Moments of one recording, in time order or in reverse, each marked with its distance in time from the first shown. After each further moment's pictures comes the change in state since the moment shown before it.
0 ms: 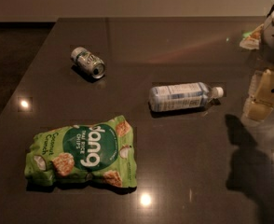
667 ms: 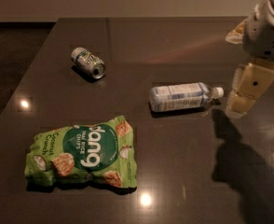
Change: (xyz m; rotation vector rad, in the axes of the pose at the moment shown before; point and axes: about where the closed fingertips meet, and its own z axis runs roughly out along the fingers) arm -0.026 -0.010 0.005 0.009 -0.033 -0.030
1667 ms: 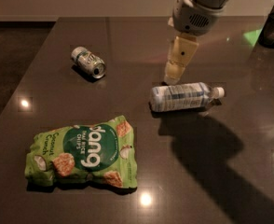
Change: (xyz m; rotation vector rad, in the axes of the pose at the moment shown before) arm -0.109 -0.069 0.055 -0.027 -0.083 -0.084
